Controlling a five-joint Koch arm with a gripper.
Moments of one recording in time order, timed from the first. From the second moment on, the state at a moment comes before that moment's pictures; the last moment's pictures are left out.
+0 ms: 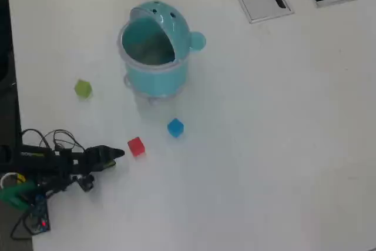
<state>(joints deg) 2.1 131.1 177.6 -4.2 -0.7</state>
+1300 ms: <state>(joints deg) -0.9 131.1 177.6 -30.3 -14.9</state>
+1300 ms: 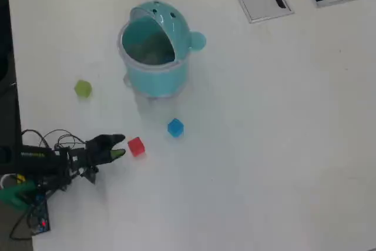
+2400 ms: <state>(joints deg) -10.5 131.1 177.2 -22.4 -88.2</state>
